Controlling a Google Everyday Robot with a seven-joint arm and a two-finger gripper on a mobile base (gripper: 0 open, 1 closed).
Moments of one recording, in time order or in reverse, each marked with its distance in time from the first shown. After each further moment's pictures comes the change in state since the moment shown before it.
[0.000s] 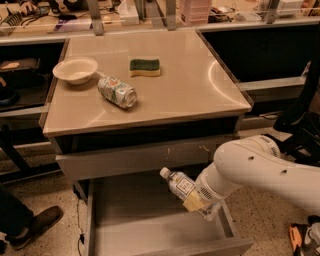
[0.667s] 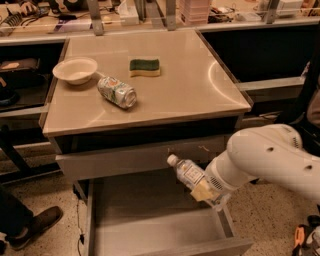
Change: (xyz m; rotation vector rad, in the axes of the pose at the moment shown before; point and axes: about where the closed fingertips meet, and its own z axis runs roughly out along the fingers) arm -0.008 -0.016 -0.045 0.060 -0.038 0.020
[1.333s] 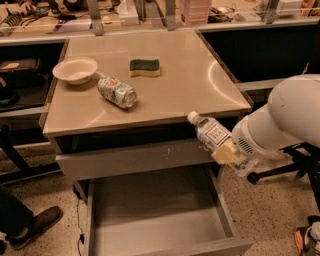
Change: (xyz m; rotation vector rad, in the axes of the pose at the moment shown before) arm -0.036 -0.050 -0.127 0.173 -0.107 0.043
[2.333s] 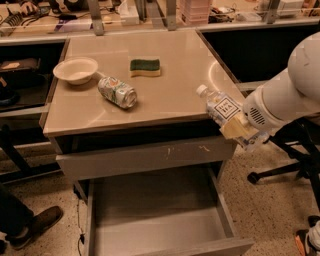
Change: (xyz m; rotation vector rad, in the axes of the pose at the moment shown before) arm -0.031 -0.043 -0.046 0.060 -0.045 0.045
